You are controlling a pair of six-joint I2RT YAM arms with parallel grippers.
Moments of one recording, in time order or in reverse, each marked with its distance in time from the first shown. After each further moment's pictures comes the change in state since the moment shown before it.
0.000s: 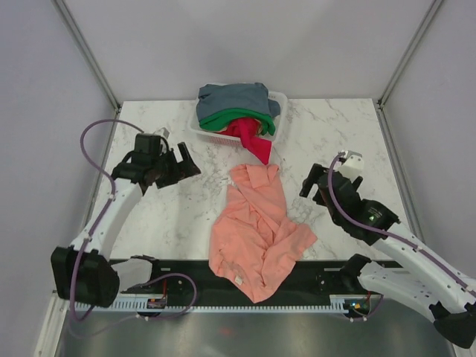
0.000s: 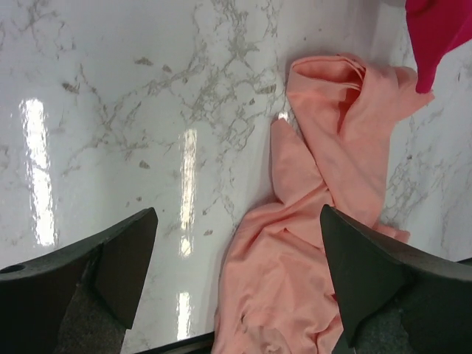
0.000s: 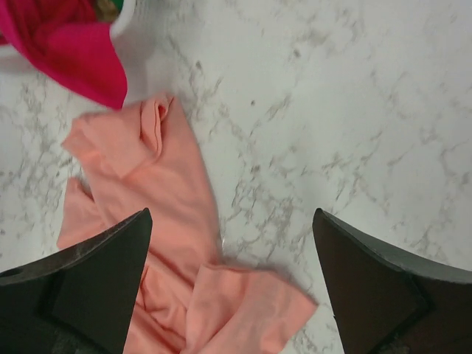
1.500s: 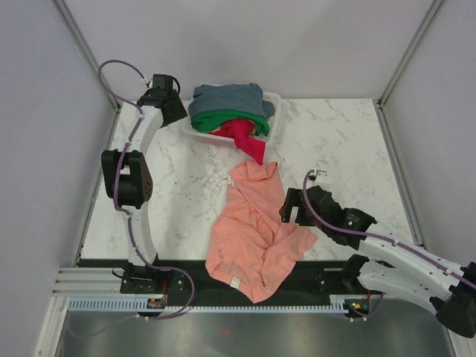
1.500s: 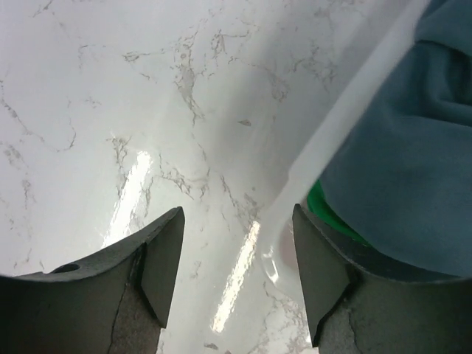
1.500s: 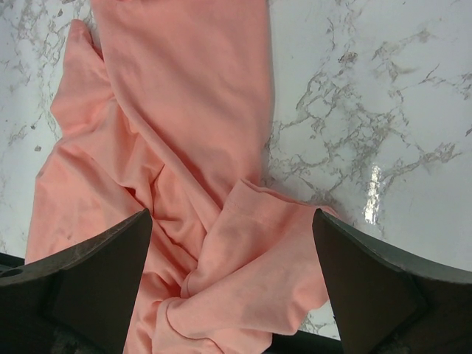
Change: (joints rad) left arm 0.053 0.970 0.977 -0.012 -0.448 0.028; right arm 0.094 0.063 -0.238 0.153 -0.354 0.035
